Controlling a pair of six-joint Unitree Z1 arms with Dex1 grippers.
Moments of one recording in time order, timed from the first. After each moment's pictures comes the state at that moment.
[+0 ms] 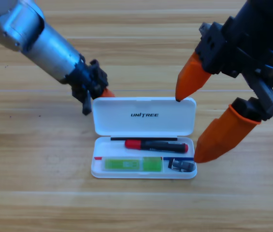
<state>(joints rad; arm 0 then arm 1) -0.45 2.08 -1.35 0.41 -0.46 0.81 0.99 1.82 -1.96 1.34 0.35 -0.61</state>
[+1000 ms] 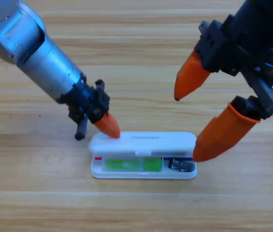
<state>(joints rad) -0.55 1.99 -1.25 0.49 -0.47 0.87 0.99 1.82 -1.97 1.34 0.36 -0.61</state>
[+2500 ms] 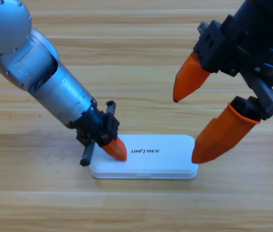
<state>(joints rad) -0.66 1.99 -1.14 0.37 -0.41 0.88 0.99 1.82 -1.97 1.34 0.37 -0.60</state>
